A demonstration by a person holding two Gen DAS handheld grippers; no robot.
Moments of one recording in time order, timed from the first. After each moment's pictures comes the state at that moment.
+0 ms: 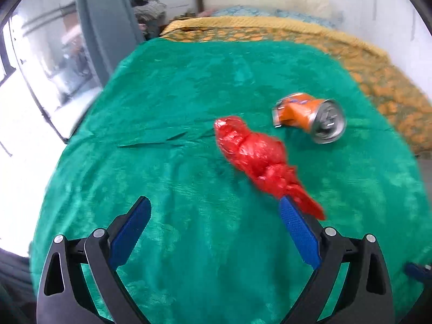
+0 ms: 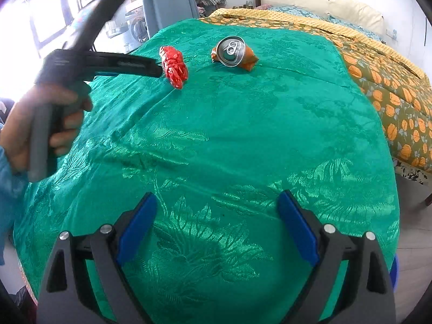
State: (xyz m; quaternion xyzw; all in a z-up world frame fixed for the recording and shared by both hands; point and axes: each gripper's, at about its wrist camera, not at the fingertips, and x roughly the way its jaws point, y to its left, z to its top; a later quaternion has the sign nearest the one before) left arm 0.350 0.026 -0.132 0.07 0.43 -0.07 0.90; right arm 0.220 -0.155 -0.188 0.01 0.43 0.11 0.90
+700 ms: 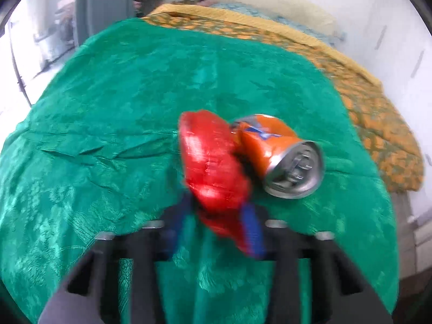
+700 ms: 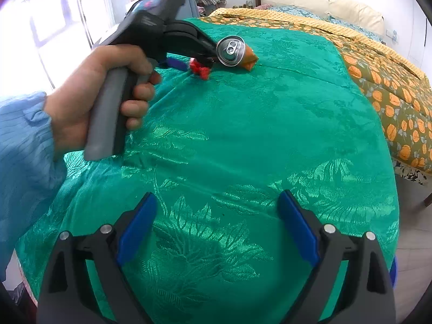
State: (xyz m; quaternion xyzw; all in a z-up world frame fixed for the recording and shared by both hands) left arm 0.409 -0.032 -0.156 -0.03 0.45 -0.10 0.88; right arm 0.220 -0.154 -0.190 0.01 0.43 0.11 0.90
